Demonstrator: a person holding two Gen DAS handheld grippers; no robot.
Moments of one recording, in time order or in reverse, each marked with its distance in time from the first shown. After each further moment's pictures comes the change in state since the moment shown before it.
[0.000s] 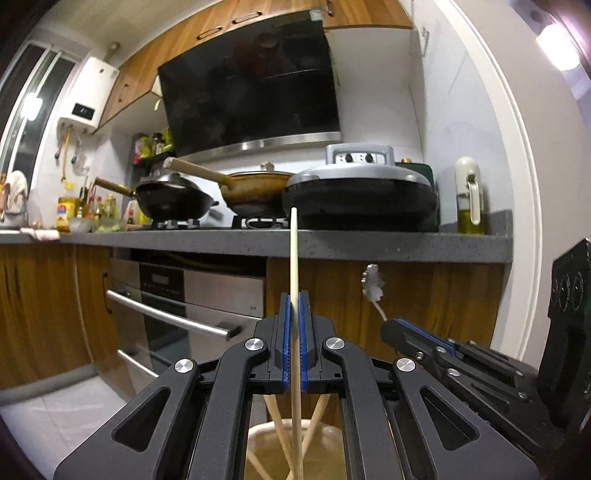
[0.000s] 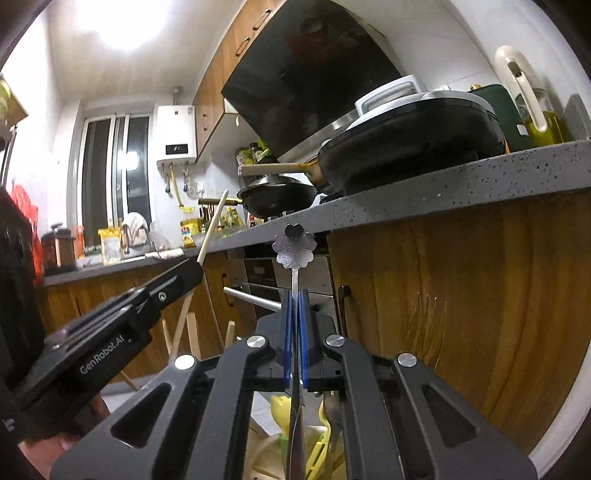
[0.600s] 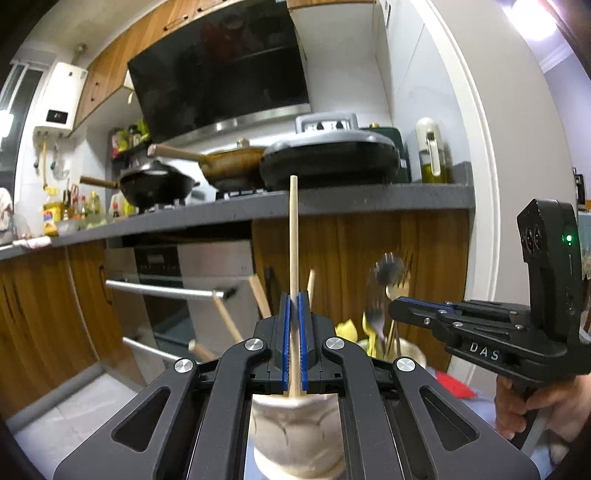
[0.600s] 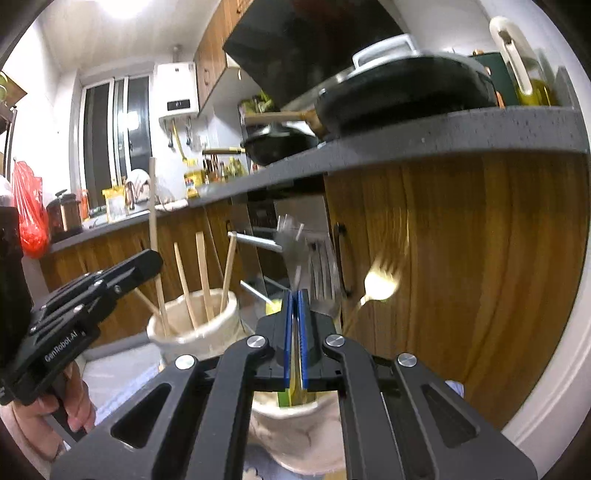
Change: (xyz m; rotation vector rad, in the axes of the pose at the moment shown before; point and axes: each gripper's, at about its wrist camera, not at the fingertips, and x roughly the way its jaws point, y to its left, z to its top) left arm -0.054 0.000 -0.028 0.097 0.128 -0.073; right arm -0.041 -0.011 -0.023 0.006 0.215 0.011
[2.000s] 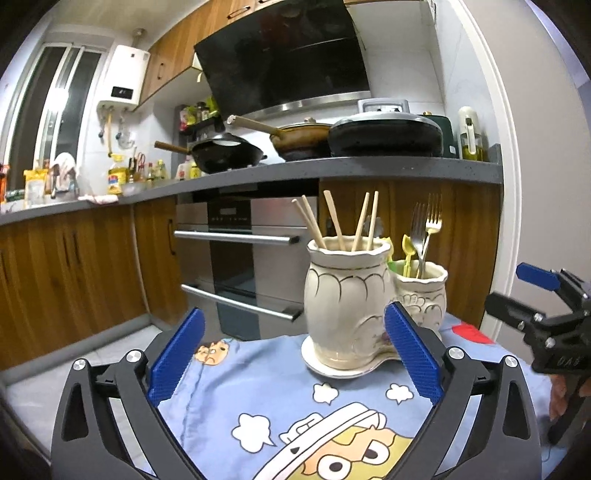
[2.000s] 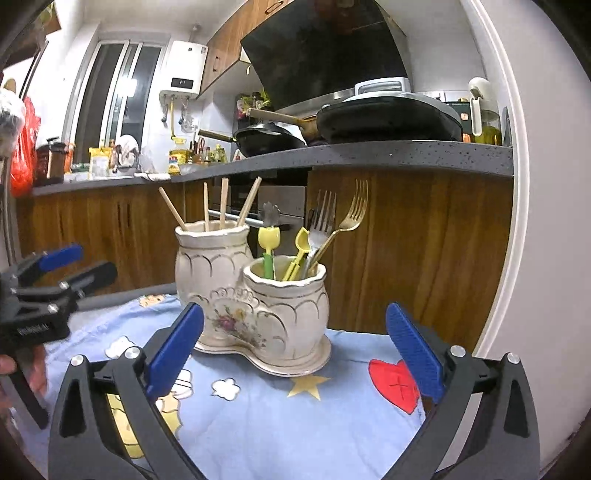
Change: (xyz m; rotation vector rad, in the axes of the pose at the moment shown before) left arm -0.090 0.004 -0.069 -0.103 0.053 0.237; right arm -0.080 0.039 -0.066 -0.192 -0.026 -0.183
